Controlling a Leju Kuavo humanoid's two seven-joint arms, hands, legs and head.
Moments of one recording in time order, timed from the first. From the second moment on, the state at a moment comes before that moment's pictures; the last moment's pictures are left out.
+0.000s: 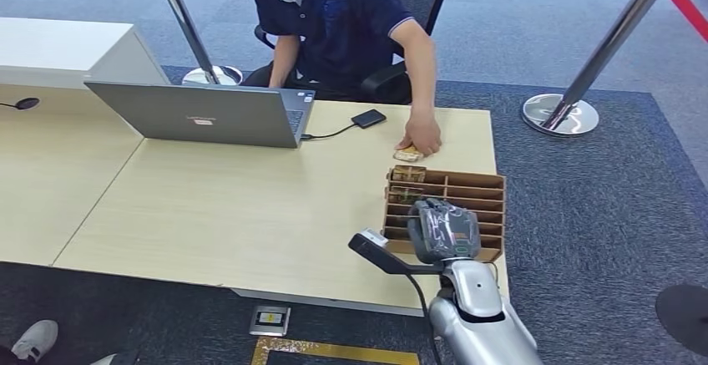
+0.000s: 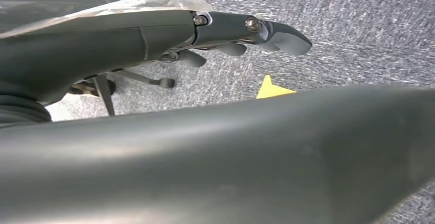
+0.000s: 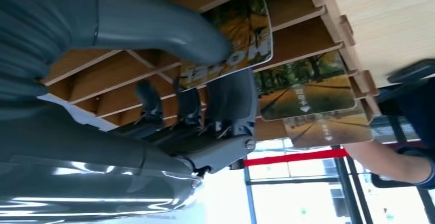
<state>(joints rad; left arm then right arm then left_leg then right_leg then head) -0.09 -0.18 1.31 -0.19 -1.11 -0.06 -0.08 -0.29 0.20 0.36 -0.65 1.48 -0.48 -0.10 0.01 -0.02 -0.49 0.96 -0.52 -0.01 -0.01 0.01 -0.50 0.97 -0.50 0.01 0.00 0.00</state>
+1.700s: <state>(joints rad) -0.11 -0.17 1.28 -0.19 -1.16 -0.06 -0.07 -0.84 0.33 0.63 -0.34 1.48 -0.60 -0.22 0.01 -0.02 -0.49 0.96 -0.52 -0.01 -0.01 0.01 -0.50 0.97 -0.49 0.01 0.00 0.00</state>
